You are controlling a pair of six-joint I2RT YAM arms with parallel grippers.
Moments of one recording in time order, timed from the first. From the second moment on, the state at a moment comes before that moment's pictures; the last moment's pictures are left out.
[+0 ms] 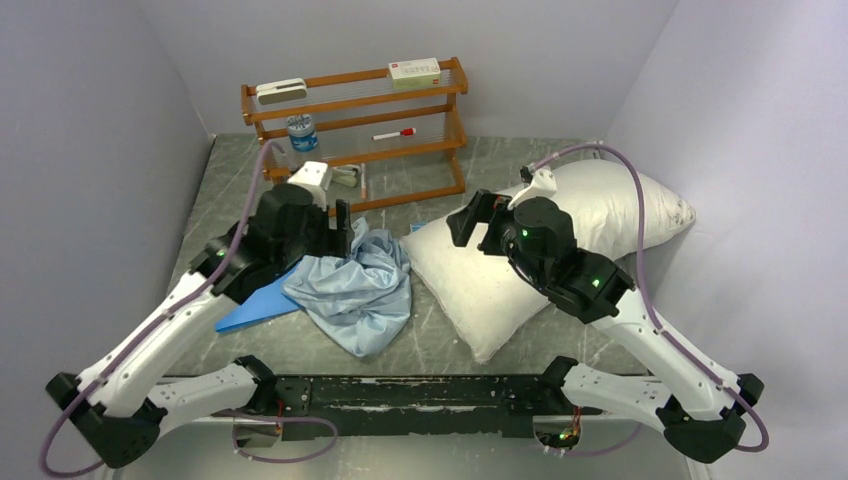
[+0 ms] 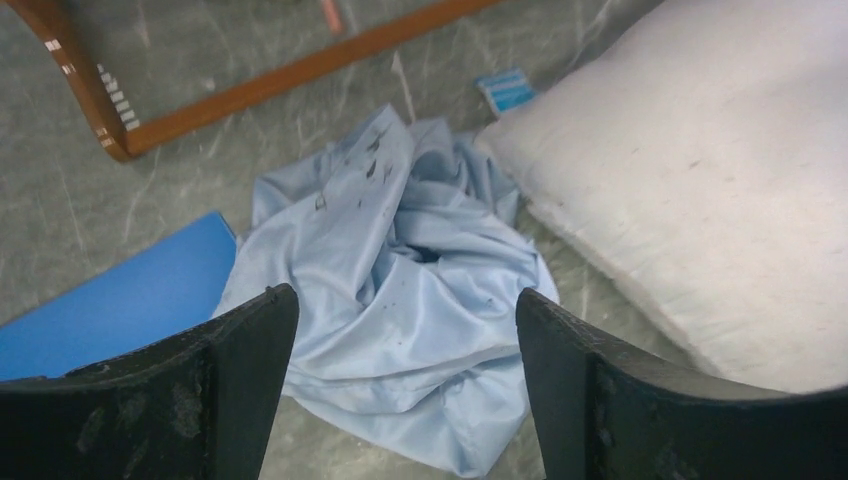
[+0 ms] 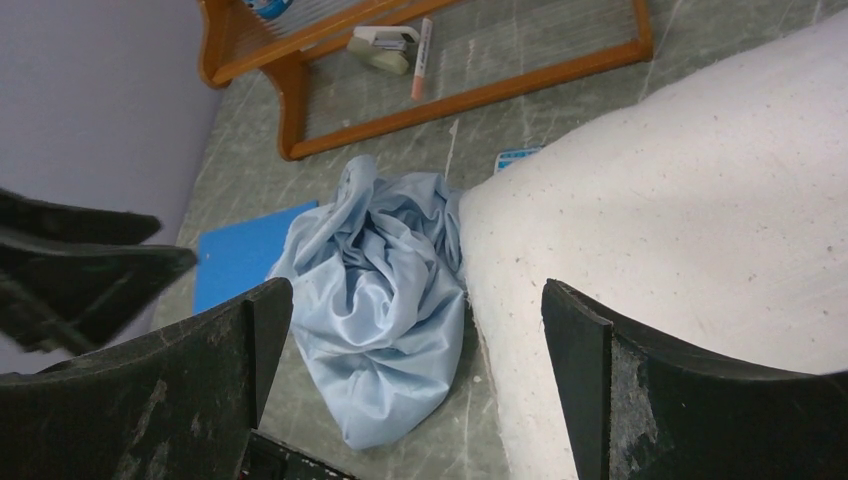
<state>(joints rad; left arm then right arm) -0.68 0.98 1.16 -0.70 -0.28 -0.35 0.83 0.94 1.15 -0.57 0.39 0.63</state>
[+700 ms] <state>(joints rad) -0.67 1.32 0.97 -0.53 -0.28 -0.44 0.83 0.88 1.11 -0.54 0.34 0.65</state>
